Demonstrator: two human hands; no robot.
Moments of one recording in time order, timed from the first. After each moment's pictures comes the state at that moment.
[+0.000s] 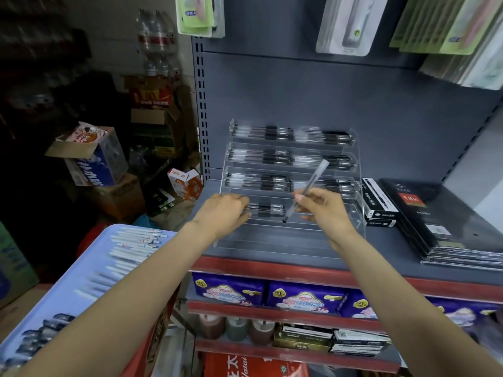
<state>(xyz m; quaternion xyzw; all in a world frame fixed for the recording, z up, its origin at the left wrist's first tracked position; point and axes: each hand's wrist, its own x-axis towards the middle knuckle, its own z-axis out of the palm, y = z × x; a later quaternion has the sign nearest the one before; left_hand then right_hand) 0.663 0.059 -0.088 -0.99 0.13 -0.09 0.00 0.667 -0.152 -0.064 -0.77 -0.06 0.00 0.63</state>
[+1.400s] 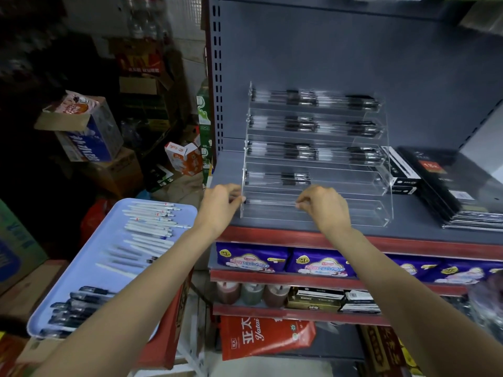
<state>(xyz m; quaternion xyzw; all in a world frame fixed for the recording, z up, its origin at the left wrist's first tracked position) 0.625 0.105 -0.134 -0.92 -0.02 -0.13 -0.38 0.657 -0.109 -0.123 -0.98 -0.10 -0.07 0.14</state>
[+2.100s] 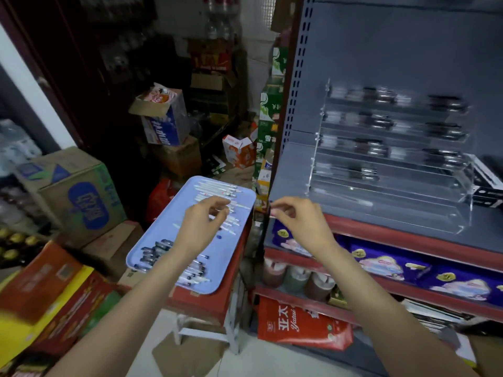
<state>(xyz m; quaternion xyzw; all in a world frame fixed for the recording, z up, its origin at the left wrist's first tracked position) 0.485 0.212 -0.154 -0.91 -0.11 -0.15 -0.38 0.560 0.015 -0.123 -0.90 -0.26 0.03 0.36</state>
